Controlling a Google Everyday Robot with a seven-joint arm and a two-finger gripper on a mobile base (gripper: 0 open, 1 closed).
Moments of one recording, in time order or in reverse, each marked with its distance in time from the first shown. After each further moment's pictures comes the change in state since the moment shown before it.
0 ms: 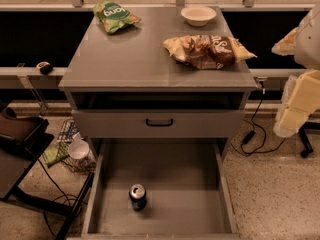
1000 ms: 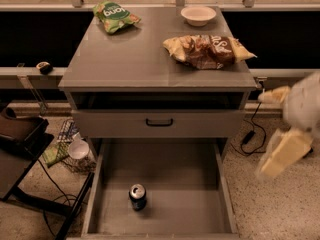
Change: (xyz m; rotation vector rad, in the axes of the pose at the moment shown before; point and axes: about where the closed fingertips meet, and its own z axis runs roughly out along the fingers) arm 0.019 0.046 0.083 -0.069 -0.238 0.073
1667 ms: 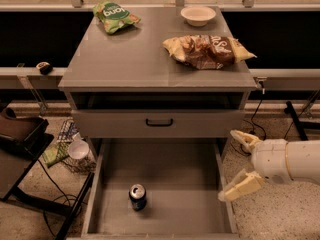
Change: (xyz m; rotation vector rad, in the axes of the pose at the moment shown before) arm 0.030 0.017 0.142 0.012 -0.440 0.070
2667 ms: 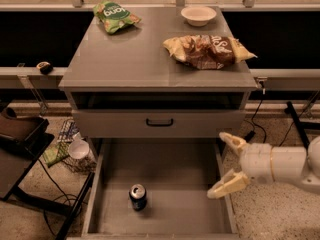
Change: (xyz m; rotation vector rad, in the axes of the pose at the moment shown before) arm 0.015 -0.011 0.043 -0.025 -0.143 0.016
